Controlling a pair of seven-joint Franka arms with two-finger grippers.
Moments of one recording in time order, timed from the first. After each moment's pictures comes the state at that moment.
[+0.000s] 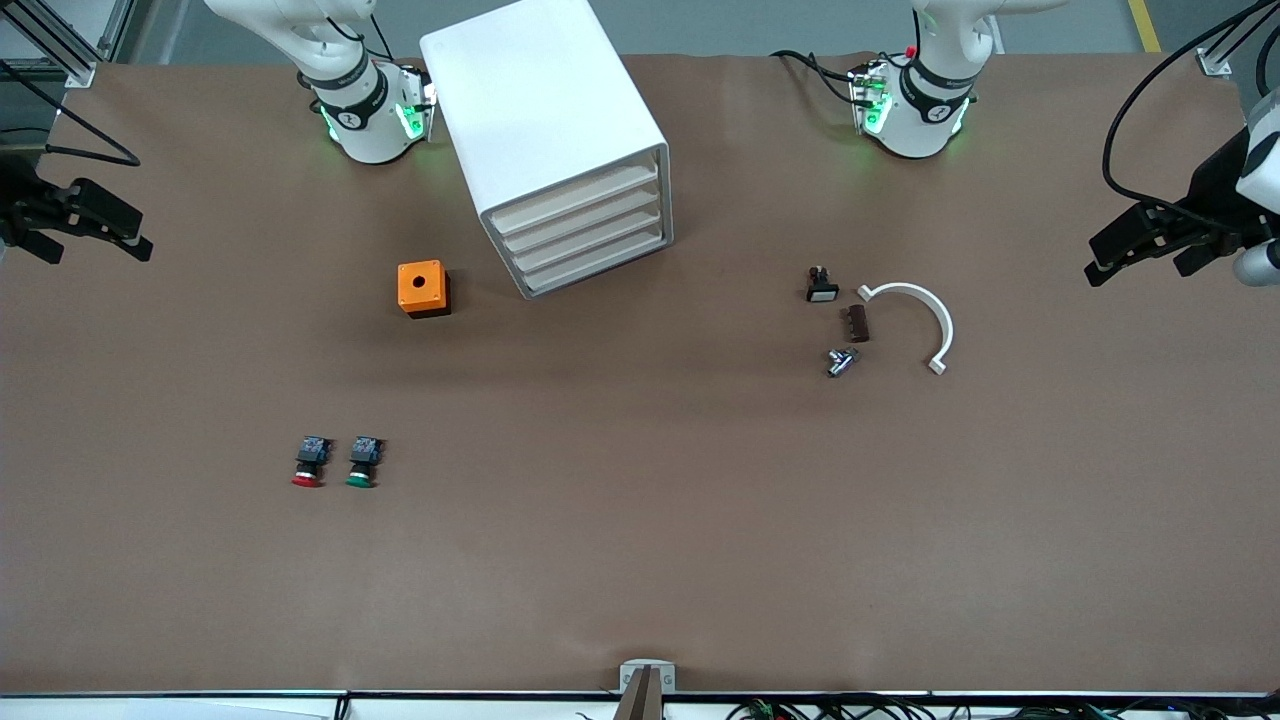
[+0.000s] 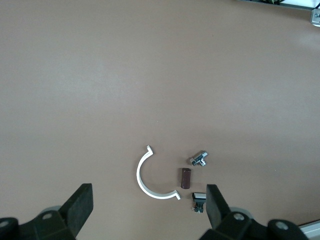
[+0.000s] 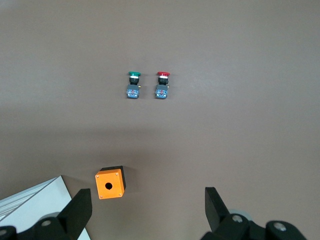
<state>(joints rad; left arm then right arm) 0.03 -0.02 -0.11 -1.56 -0.02 1.63 -0.19 -0.02 -0.08 -0.02 -1.62 0.02 1.57 -0.05</state>
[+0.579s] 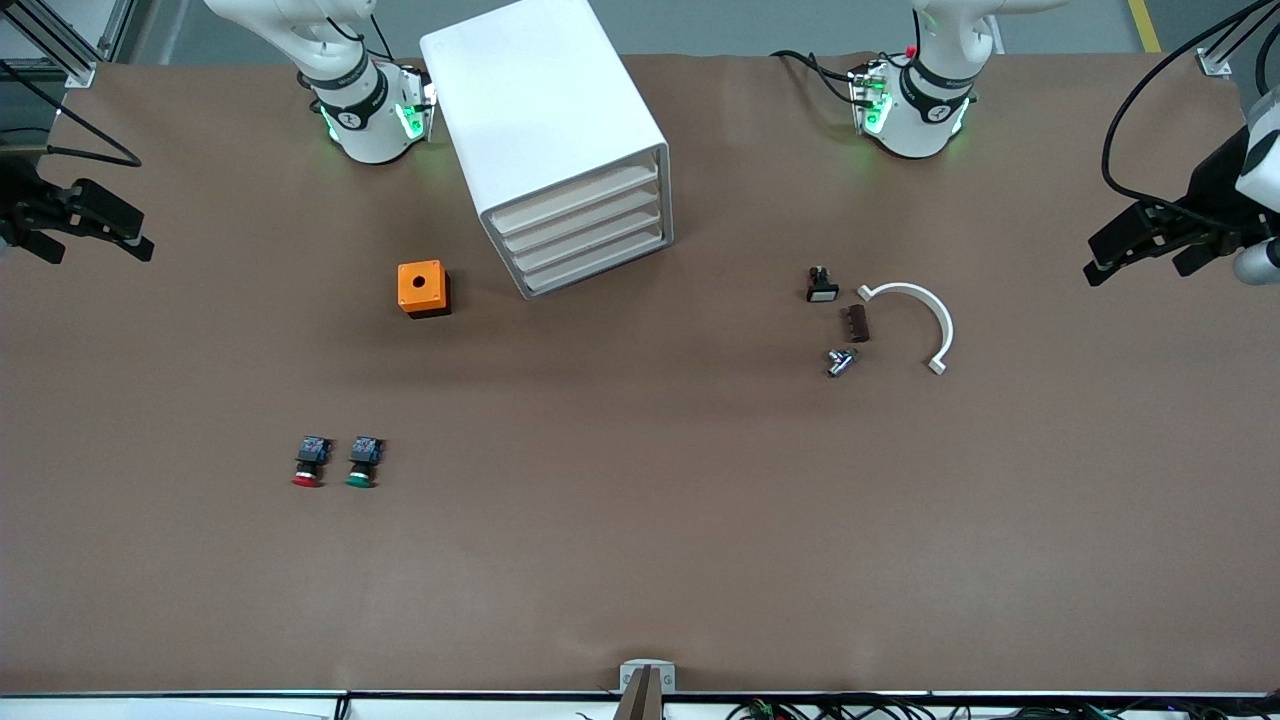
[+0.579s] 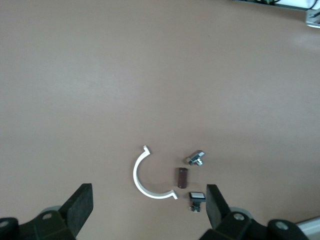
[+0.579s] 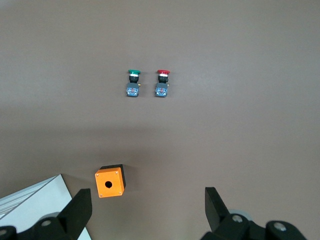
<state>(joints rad) 0.03 -0.02 -0.11 -1.56 -0.05 1.63 -0.19 -0.02 -0.08 -0.02 -1.63 0.02 1.56 -0.05</state>
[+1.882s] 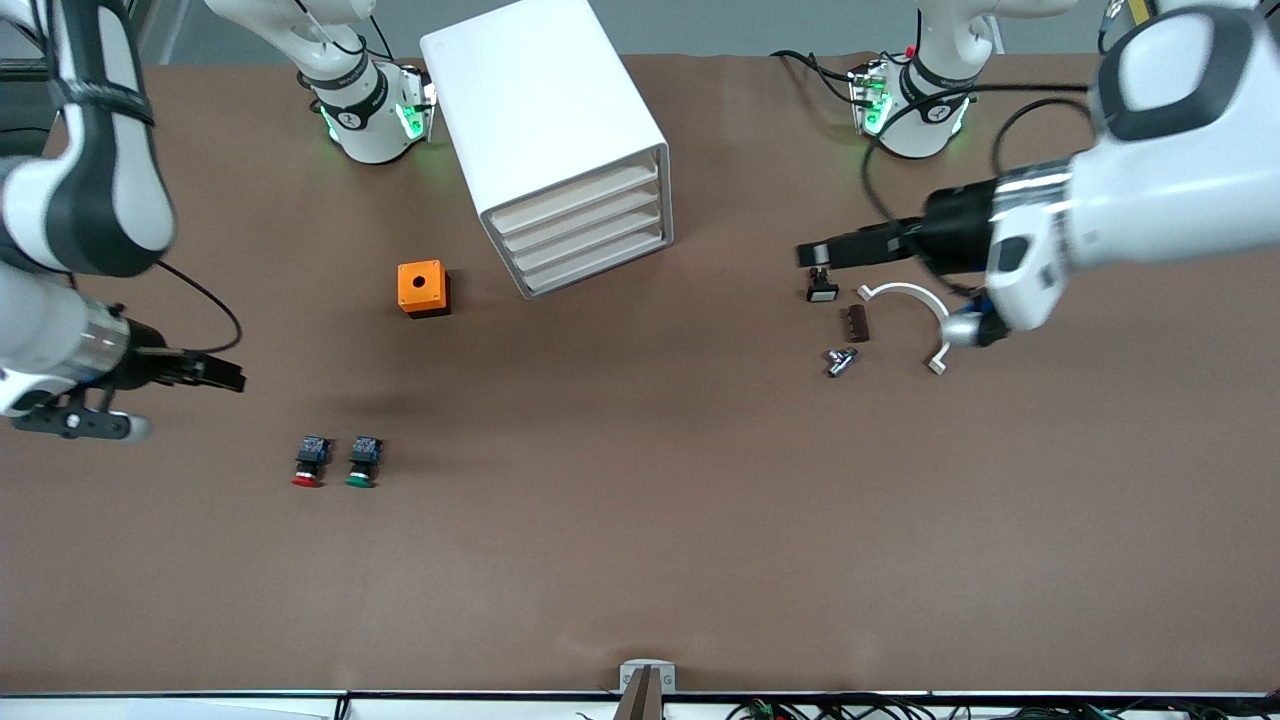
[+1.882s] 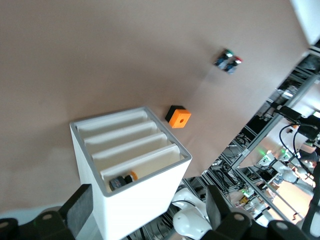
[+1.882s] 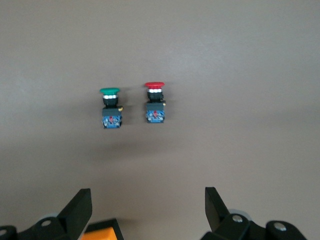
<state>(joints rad) -0.18 0.23 -0.15 -1.51 -0.81 1.62 -0.69 -0.02 0.25 -0.02 -1.76 0.02 1.95 0.10</state>
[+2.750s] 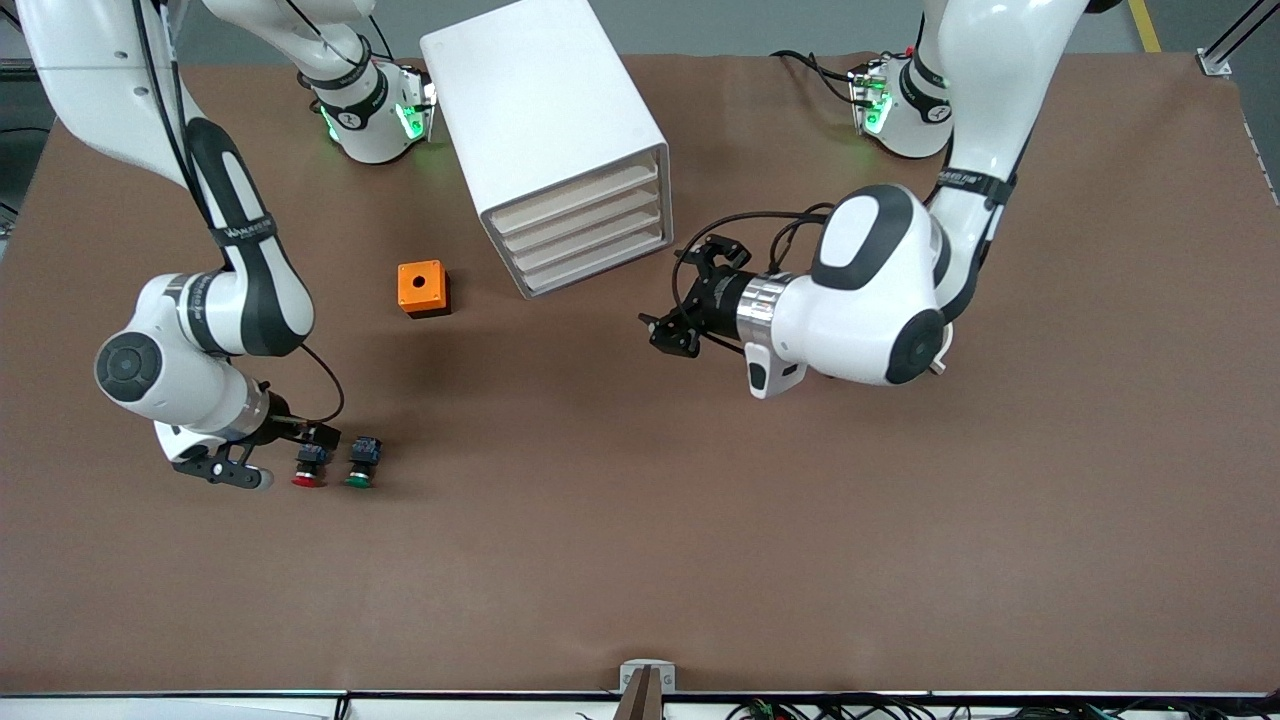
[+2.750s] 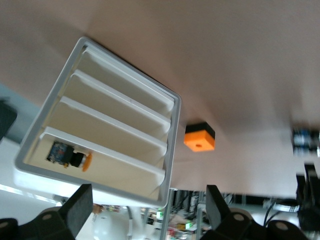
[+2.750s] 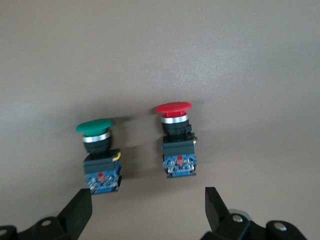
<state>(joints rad) -0.42 0.59 -0.14 -1.36 -0.81 1.70 -1.54 0.02 0.51 -0.02 -1.85 0.02 2.35 0.23</state>
